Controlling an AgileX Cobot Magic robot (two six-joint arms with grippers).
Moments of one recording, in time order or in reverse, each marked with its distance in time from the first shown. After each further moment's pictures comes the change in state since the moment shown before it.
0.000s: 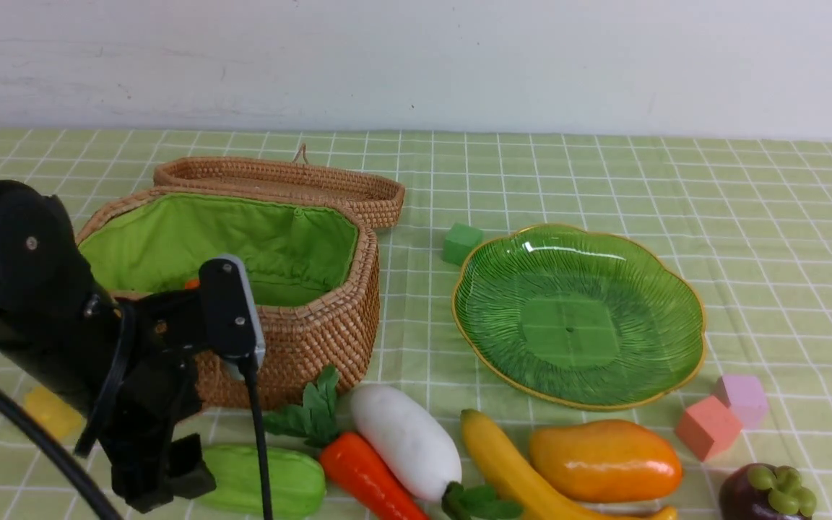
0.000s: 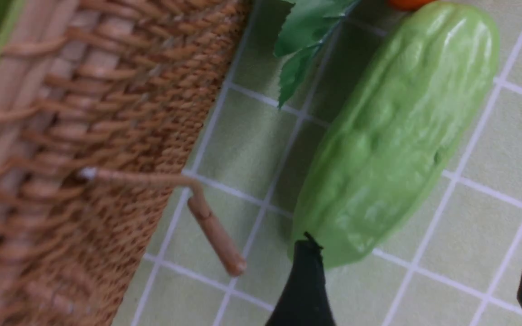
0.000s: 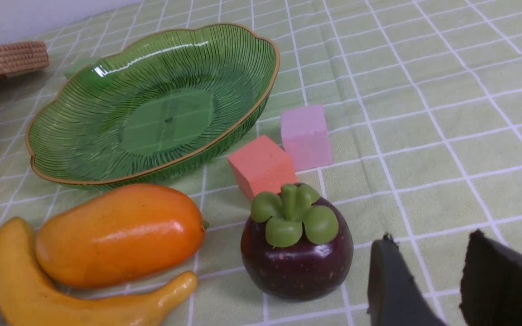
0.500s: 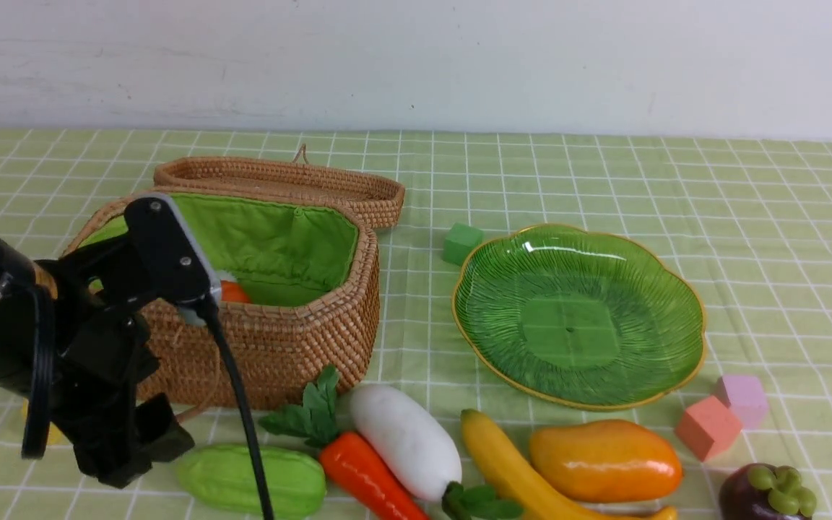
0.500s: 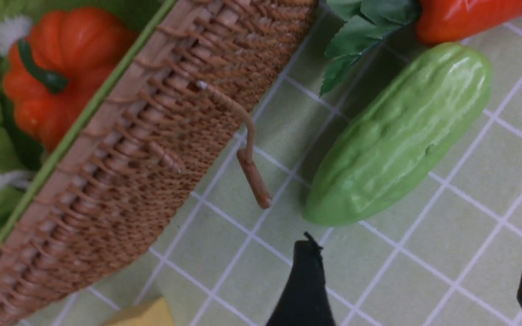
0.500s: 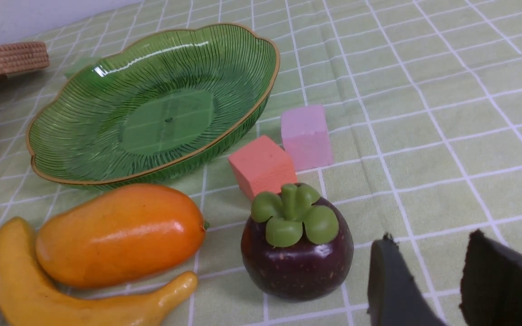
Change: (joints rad) right arm 0.000 0.000 0.000 0.000 0.000 0.000; left arm 0.000 -0.214 0.000 0.056 0.039 -0.213
